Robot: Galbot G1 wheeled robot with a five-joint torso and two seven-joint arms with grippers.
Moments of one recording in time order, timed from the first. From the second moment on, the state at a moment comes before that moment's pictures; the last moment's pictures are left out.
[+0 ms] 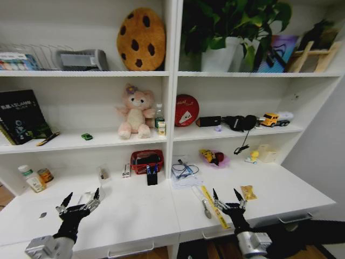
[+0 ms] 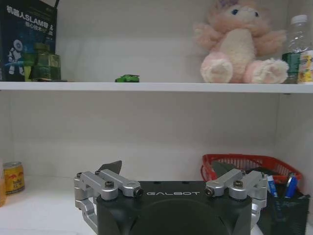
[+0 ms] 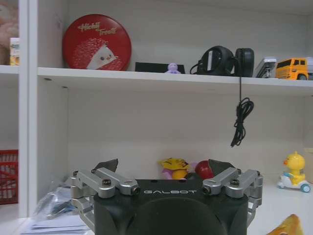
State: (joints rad) left arm 1.90 -1.40 -0.89 -2.45 -0.39 0.18 -0.11; right arm -1.78 1.02 0.47 2.16 0.37 0.22 0.36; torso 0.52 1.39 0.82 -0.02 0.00
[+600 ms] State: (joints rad) left arm 1.90 -1.40 -0.89 -2.45 -0.39 0.18 -0.11; right arm -1.64 0.98 0.37 2.18 0.48 0.09 0.49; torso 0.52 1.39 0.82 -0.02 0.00
